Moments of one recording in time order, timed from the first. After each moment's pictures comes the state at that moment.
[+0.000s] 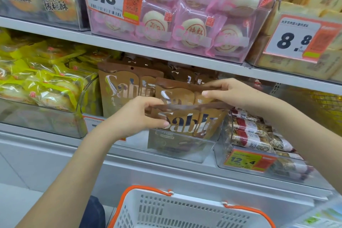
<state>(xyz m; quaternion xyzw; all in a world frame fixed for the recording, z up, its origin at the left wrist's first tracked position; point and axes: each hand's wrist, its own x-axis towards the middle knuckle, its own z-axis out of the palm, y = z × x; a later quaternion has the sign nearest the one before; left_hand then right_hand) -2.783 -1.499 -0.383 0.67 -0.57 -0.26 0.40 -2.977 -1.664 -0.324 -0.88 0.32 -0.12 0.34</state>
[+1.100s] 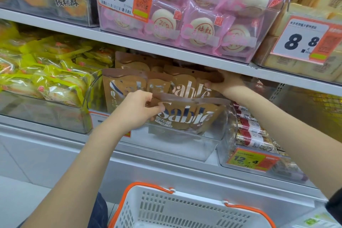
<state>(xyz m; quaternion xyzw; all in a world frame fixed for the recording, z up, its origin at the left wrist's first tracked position) -2.771 -1.507 -0.393 0.71 -0.51 -0.19 0.44 -2.941 -1.715 -0.348 -0.85 0.42 -0.22 0.21</state>
